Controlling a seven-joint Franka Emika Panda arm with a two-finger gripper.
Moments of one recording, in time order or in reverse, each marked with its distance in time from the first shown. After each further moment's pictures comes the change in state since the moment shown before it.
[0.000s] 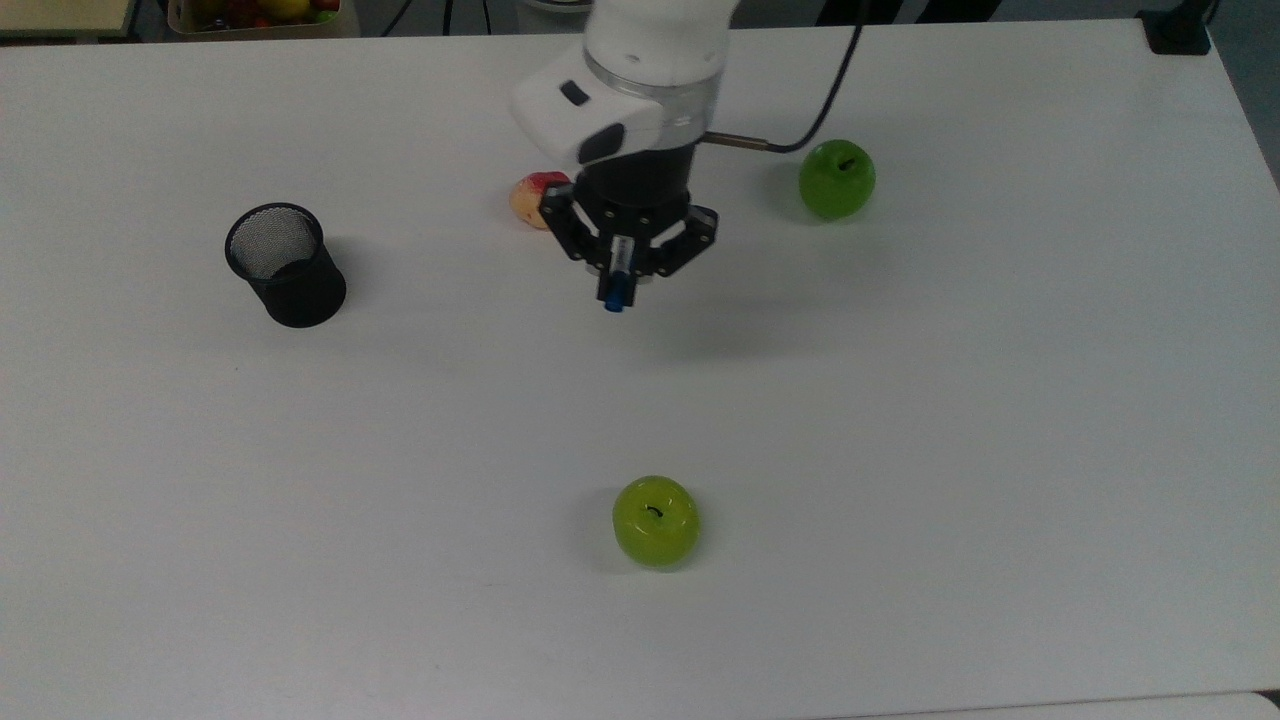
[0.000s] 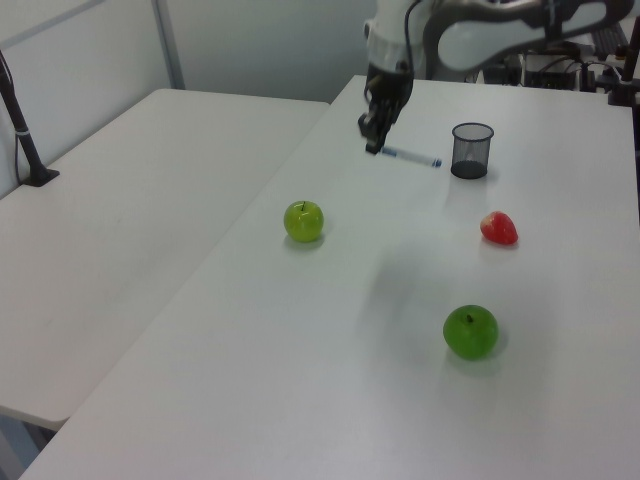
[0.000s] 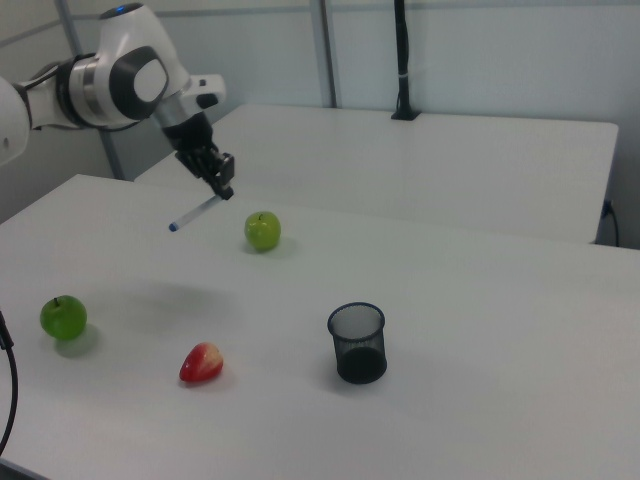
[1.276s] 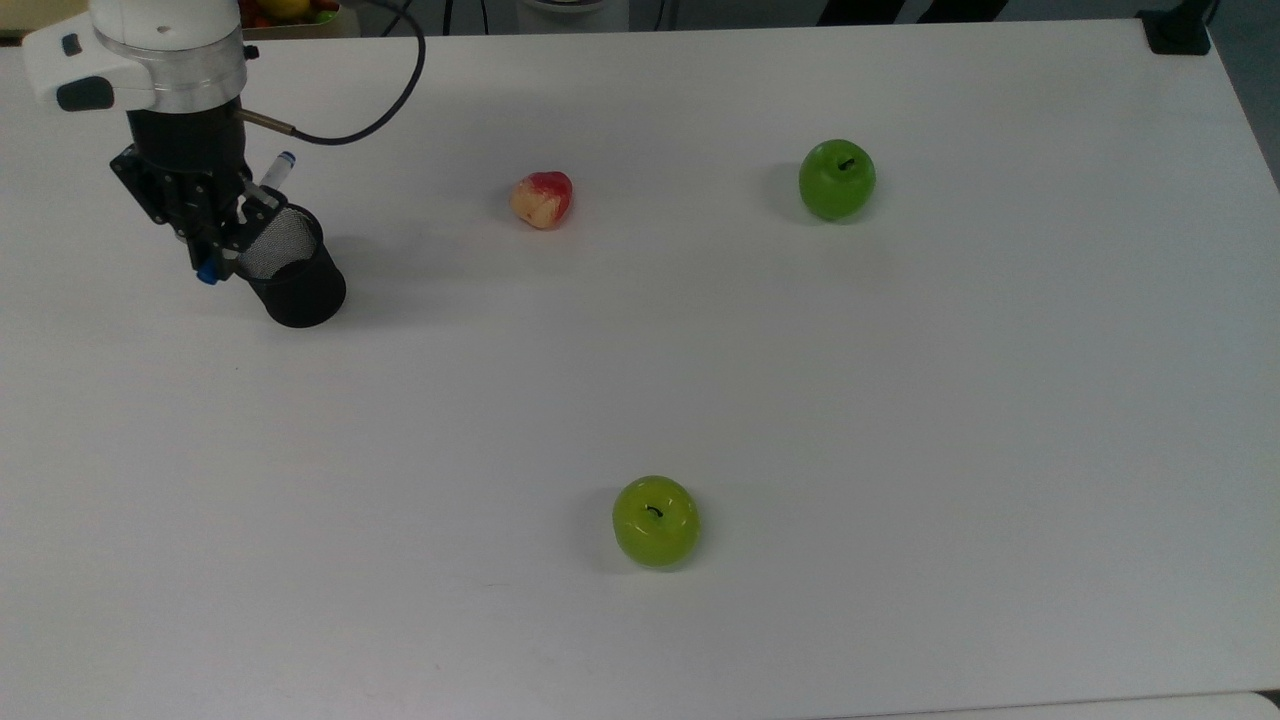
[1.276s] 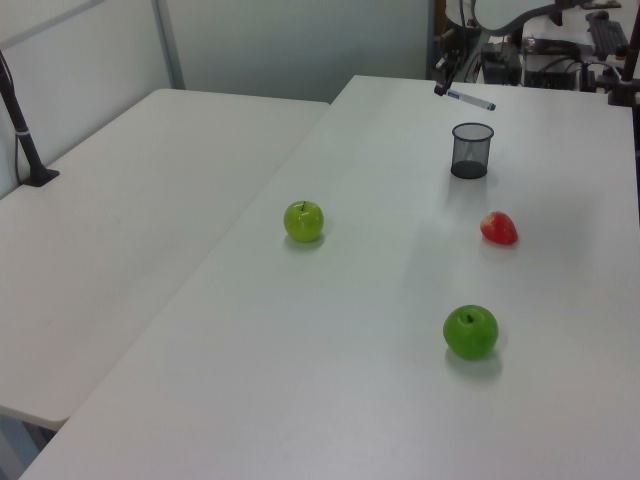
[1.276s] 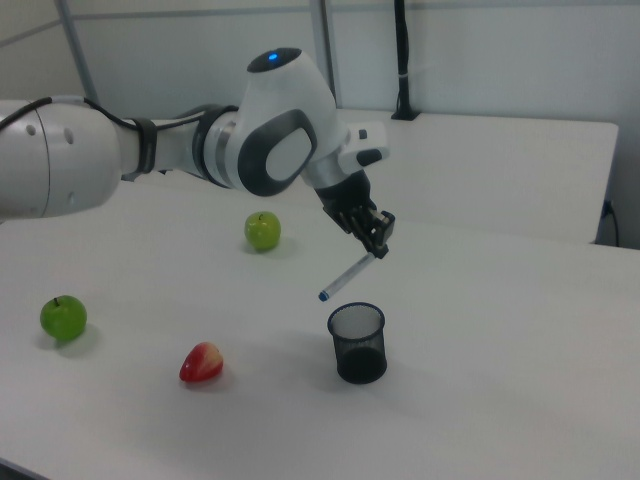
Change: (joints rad) arm -0.450 -0.054 -0.004 -0.208 0.026 0.277 -0.306
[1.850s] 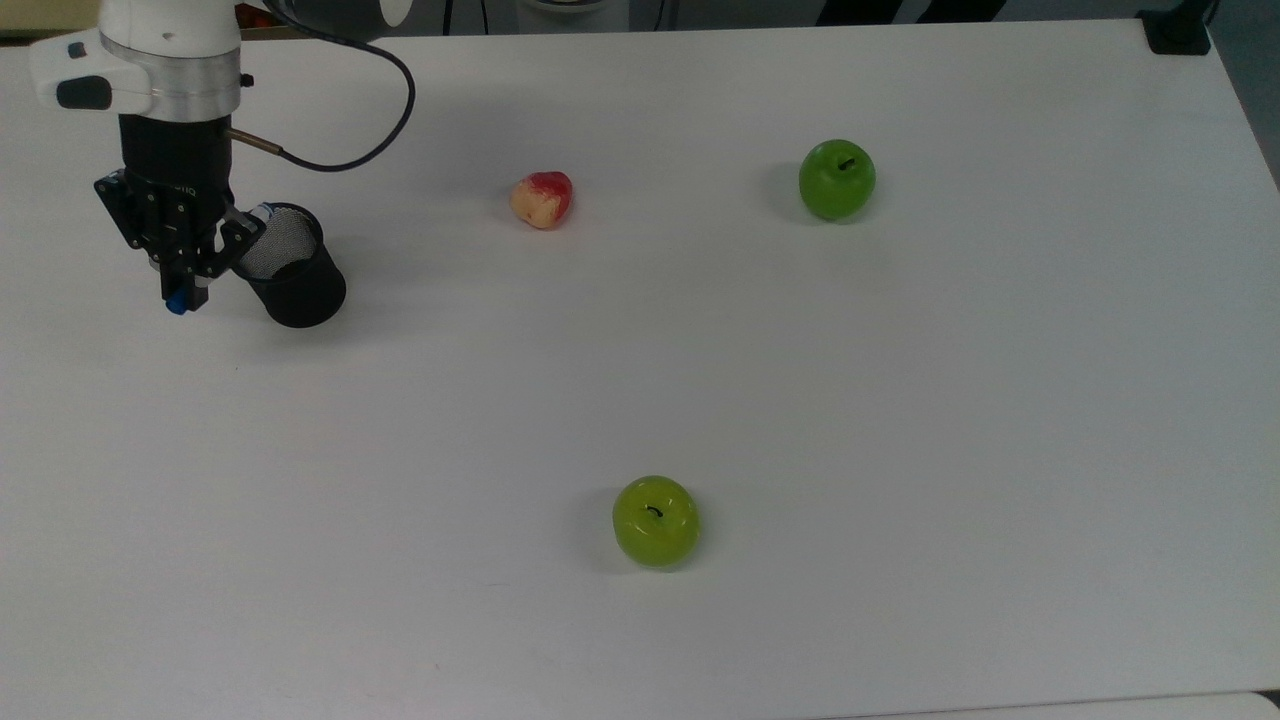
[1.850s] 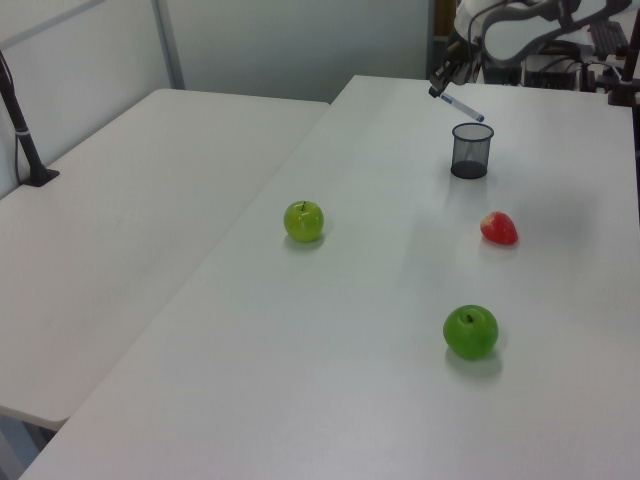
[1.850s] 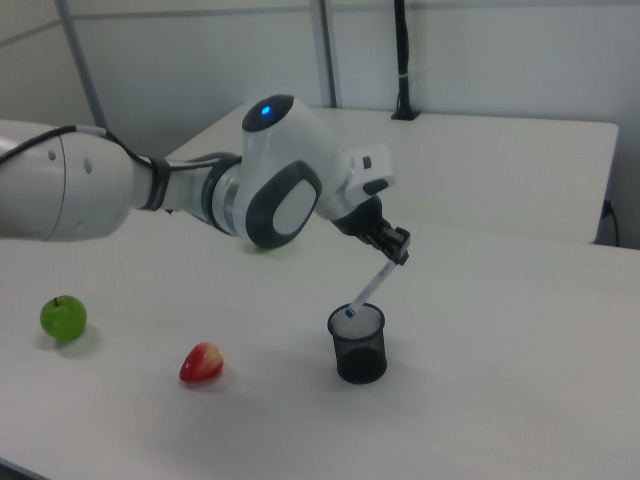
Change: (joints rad) arm -0.030 -0.008 0.000 -0.162 0.000 0.356 0.000
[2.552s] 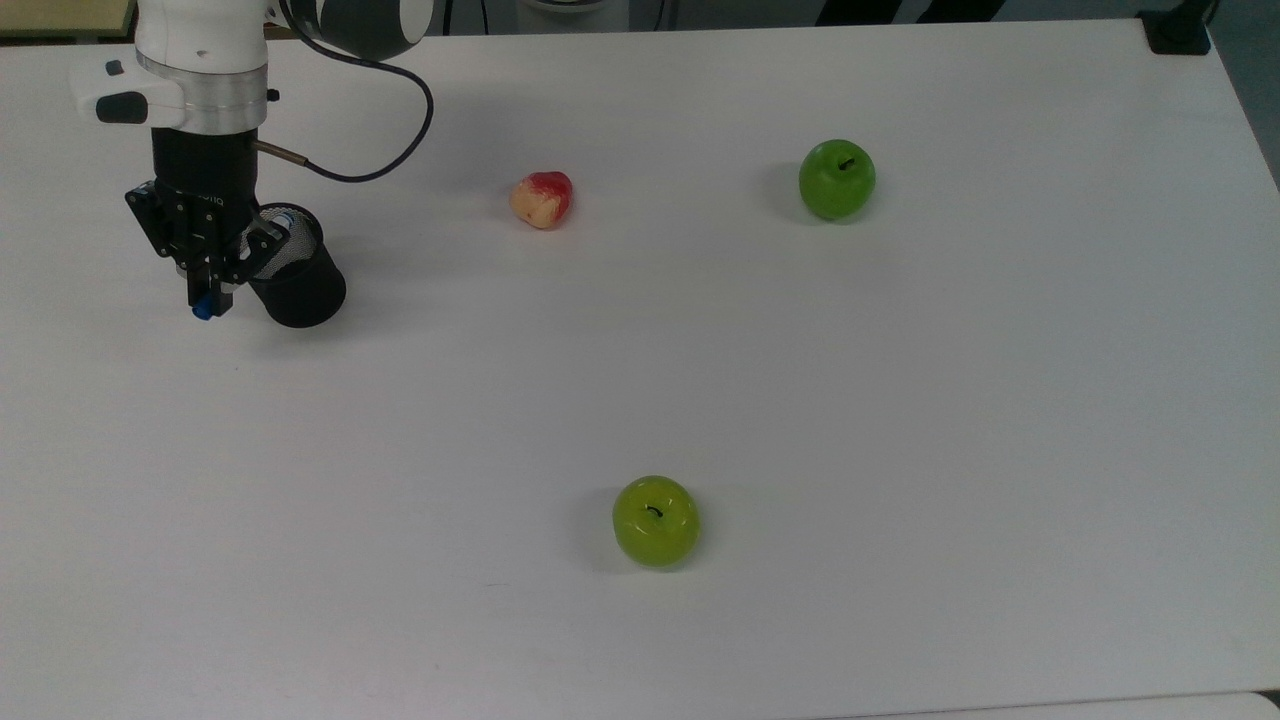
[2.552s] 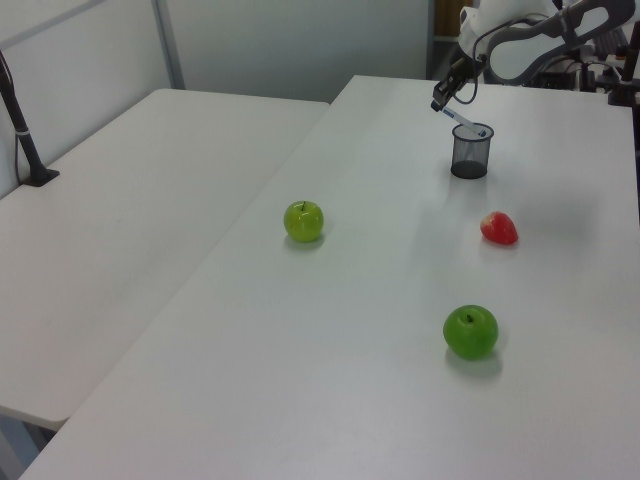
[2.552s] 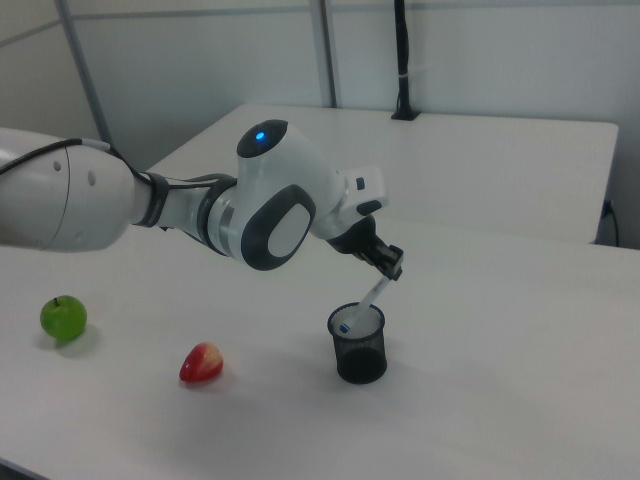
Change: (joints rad) arm 0.000 -0.009 0.004 -0.087 0.000 0.082 0.000
